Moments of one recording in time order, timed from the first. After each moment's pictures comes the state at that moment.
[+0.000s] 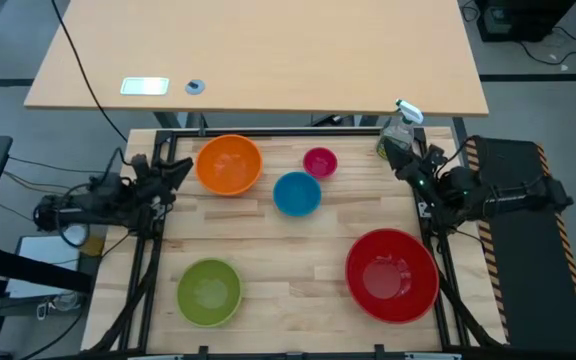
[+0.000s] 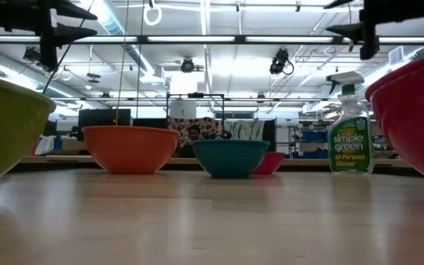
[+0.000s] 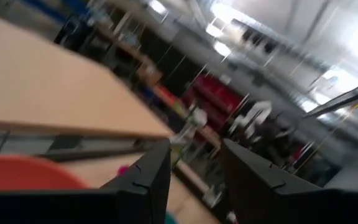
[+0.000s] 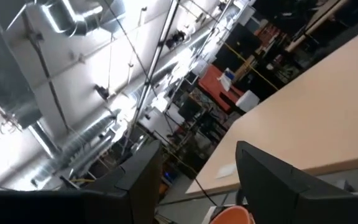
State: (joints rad) left arm -0.04 0.10 0.37 -0.09 -0.62 -0.59; right arm 0.02 0.59 0.38 0.62 0.79 0.60
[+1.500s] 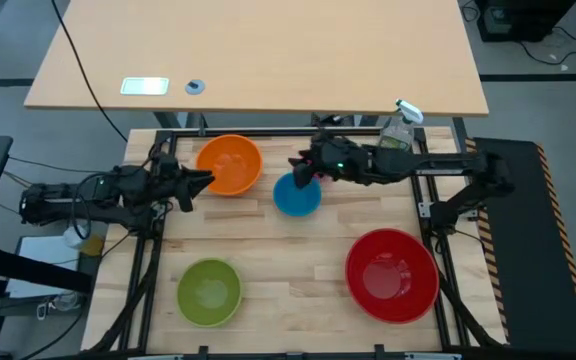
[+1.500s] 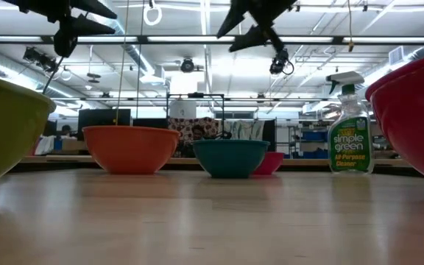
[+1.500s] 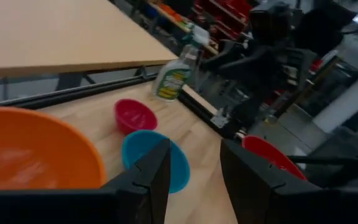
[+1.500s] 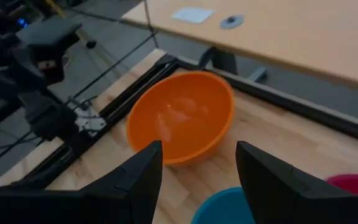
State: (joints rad) left arm 0.00 0.45 0.60 -0.31 -0.40 -0.65; right arm -0.11 1.54 1.34 -0.30 0.36 0.62
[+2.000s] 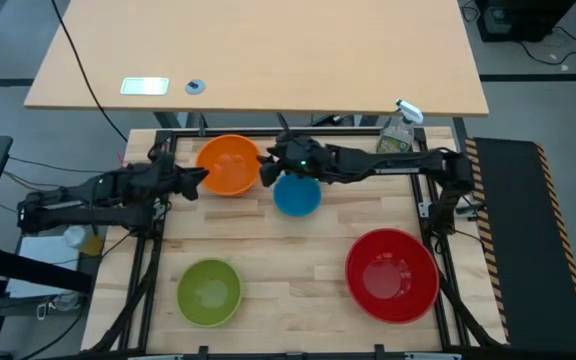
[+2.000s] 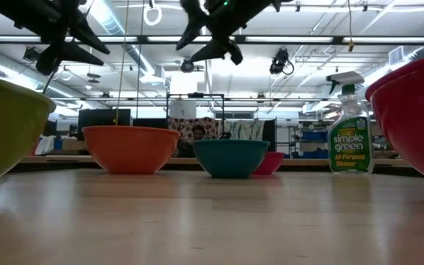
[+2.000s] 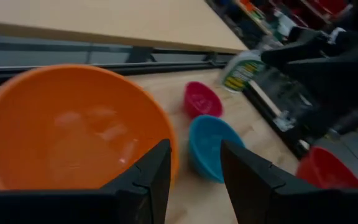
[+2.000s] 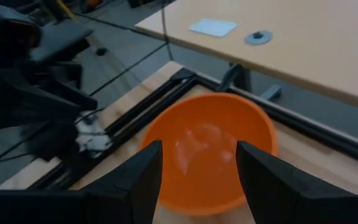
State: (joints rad) left arm 0.14 0.45 0.60 -0.54 -0.45 -0.80; right arm -0.14 1.83 1.56 -0.15 0.37 0.53
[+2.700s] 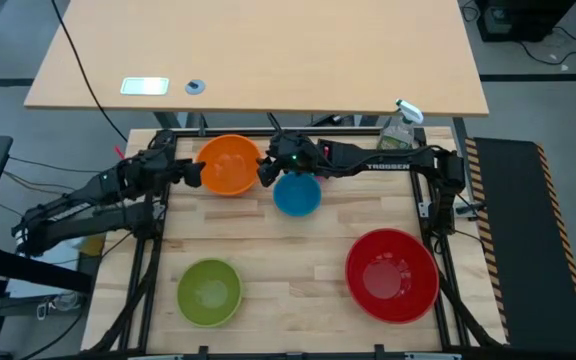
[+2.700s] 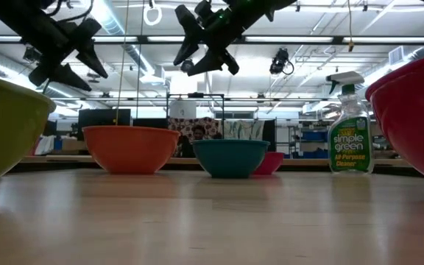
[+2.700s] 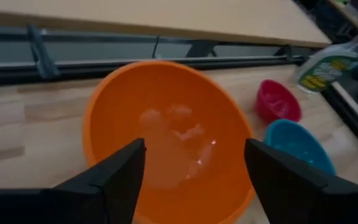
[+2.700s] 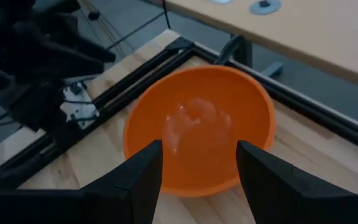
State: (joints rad) left arm 0.46 0.52 0.60 -0.64 -0.32 -0.70; right arm -0.18 1.88 1.61 -0.27 0.25 0.50
